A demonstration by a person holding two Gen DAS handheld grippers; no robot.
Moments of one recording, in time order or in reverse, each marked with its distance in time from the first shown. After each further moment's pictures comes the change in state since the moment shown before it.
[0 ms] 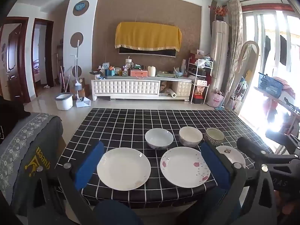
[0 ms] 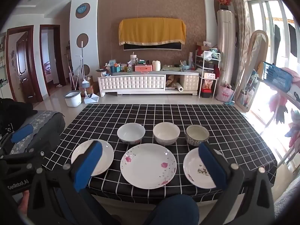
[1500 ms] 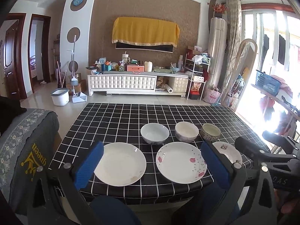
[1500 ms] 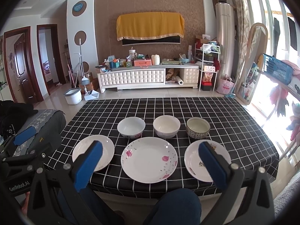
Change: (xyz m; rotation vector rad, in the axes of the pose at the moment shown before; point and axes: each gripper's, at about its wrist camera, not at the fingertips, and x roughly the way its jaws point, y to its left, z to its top) left arm 0.004 0.000 -0.002 -0.010 0.053 -0.036; right arm 0.004 -0.007 -0.007 0.030 0.050 0.011
